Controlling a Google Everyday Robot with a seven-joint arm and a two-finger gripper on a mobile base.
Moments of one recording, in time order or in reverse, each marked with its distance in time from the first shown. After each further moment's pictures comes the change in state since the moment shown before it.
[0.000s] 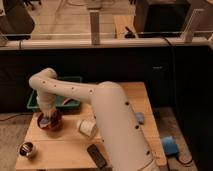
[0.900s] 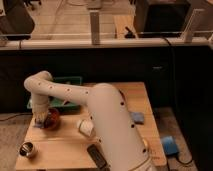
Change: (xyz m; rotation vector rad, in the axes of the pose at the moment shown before) arm -0.043 0.001 0.009 0.007 -0.115 -0.077
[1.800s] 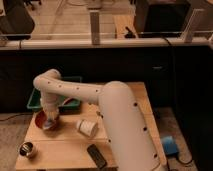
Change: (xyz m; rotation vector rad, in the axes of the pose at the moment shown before) arm 0.038 0.041 -0.023 -0.033 0.082 0.098
